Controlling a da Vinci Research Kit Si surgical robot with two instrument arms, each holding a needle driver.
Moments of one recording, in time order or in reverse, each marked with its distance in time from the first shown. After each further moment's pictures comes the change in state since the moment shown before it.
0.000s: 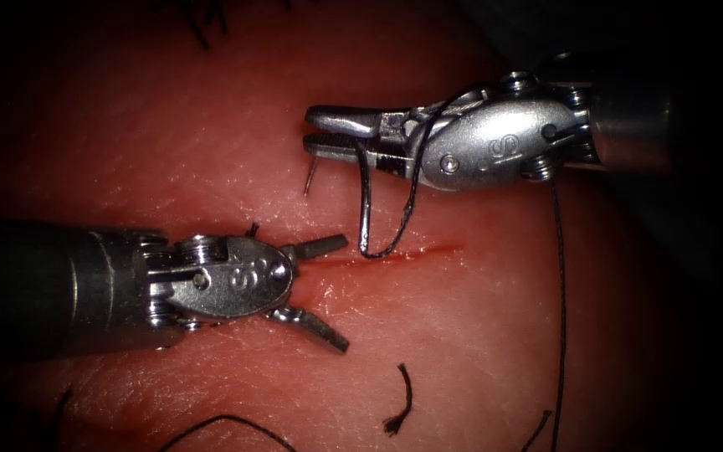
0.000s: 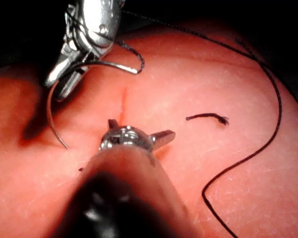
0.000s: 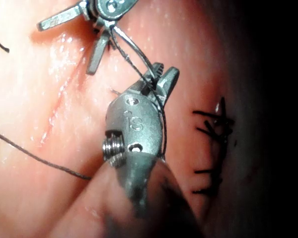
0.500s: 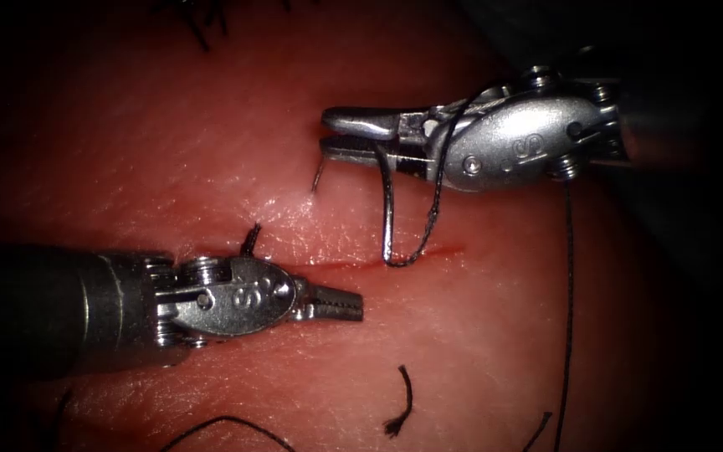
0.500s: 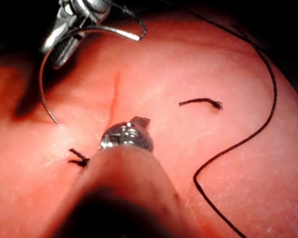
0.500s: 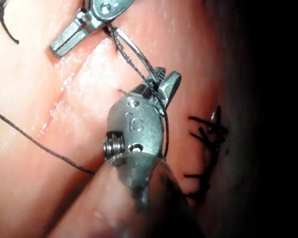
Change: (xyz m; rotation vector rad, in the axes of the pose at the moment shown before) right arm 0.001 0.001 -0.002 -0.012 0.017 -0.113; left arm -0.002 0.001 0.002 0.025 0.021 0.012
